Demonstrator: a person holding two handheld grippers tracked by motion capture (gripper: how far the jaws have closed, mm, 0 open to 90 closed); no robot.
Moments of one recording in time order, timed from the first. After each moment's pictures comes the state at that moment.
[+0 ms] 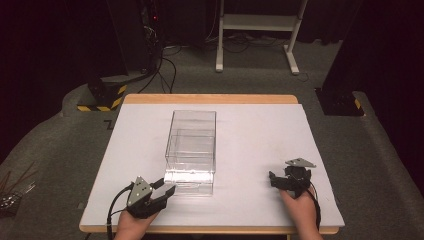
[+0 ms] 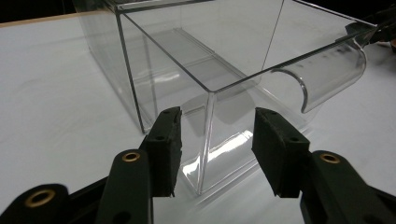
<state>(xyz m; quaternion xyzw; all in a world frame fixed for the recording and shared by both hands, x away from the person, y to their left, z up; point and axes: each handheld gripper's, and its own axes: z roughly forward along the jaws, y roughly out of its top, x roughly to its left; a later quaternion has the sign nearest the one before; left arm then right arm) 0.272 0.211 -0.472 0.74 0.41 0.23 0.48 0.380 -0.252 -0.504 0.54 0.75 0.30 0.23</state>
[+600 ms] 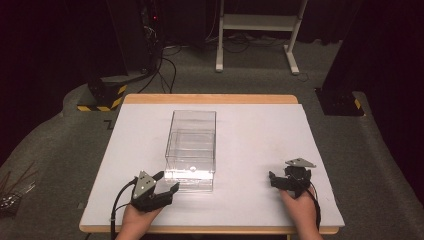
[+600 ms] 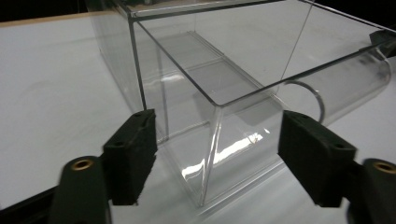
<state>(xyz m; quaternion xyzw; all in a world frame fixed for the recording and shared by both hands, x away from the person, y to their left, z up) 0.288 0.204 -0.474 0.73 0.44 0.23 0.47 0.380 -0.251 -0.504 0.54 0.75 0.30 0.23</state>
